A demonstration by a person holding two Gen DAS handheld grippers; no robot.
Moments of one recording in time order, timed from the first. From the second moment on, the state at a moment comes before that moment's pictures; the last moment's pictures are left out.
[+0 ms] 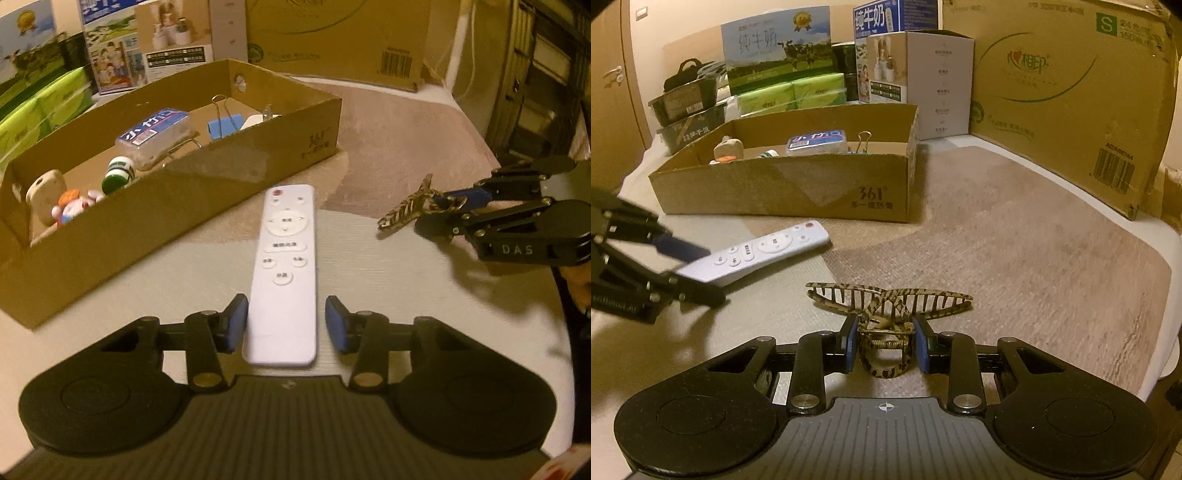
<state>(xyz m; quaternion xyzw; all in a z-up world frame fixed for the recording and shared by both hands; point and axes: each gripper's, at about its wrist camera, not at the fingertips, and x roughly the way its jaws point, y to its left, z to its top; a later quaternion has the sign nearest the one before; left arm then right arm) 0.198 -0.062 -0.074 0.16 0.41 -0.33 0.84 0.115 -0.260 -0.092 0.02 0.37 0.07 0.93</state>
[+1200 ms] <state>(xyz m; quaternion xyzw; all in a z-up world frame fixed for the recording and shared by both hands) 0.181 -0.066 -0.081 0.07 0.37 -0.25 0.89 0.117 -0.254 -0.095 0.01 0.34 0.07 0.94</state>
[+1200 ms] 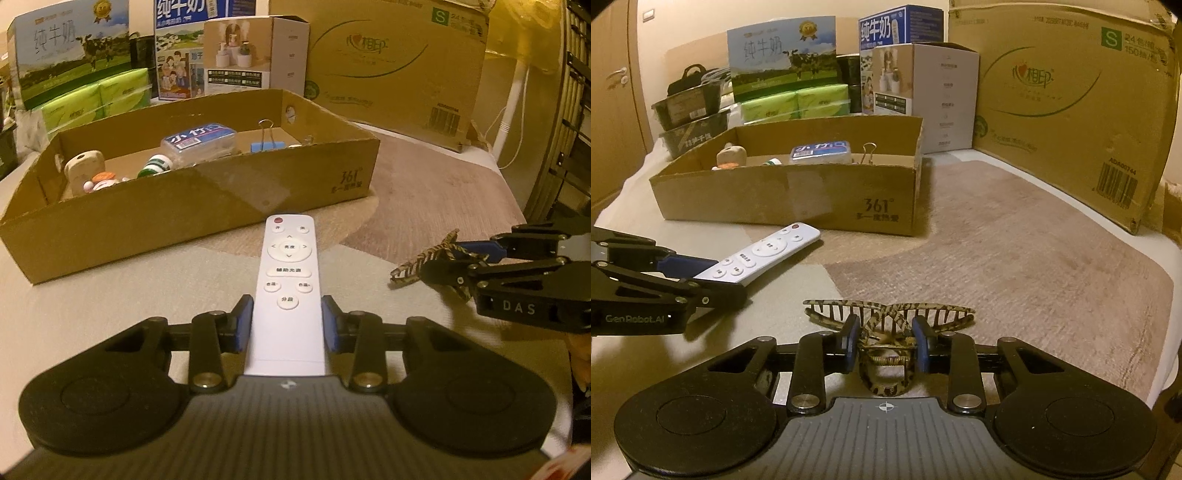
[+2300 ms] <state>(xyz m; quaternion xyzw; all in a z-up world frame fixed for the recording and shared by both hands) 0.142 -0.055 -0.078 0.04 0.38 -0.21 0.90 0.091 -0.252 -0.074 0.04 0.34 0.07 0.94</state>
